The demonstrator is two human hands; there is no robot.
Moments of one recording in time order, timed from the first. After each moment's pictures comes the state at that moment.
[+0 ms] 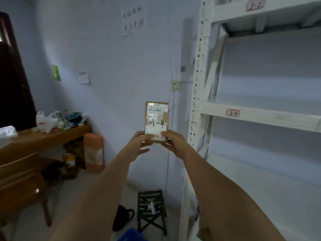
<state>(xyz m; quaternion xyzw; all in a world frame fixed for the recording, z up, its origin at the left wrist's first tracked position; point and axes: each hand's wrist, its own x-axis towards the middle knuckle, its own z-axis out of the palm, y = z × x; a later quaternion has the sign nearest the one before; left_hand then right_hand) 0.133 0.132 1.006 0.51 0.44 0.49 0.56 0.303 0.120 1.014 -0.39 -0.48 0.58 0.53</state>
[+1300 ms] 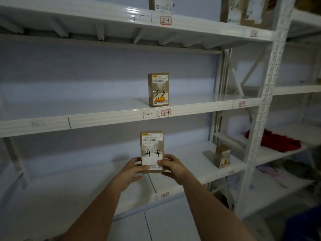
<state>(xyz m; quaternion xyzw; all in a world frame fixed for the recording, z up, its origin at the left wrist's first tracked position) 0.720 -0.131 0.948 0.69 0.19 0.12 0.69 0.836 -0.287 0.945 -0.64 -0.23 0.29 0.67</state>
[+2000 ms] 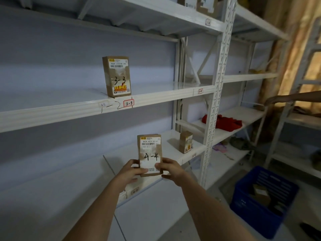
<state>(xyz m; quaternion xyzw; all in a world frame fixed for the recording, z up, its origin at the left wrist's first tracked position) 0.797 -0.185 0.911 0.75 0.14 -0.01 0.65 0.867 -0.363 0.902 -0.70 -0.11 0.24 0.66</state>
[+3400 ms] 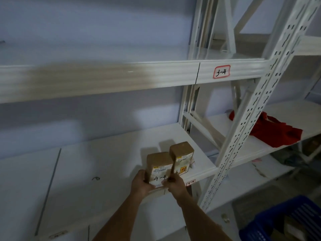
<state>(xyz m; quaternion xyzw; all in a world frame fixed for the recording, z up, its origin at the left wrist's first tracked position) 1.189 -0.311 0.748 0.74 0.37 0.07 0.56 1.260 -0.437 0.742 -0.77 -0.09 0.28 0.57</state>
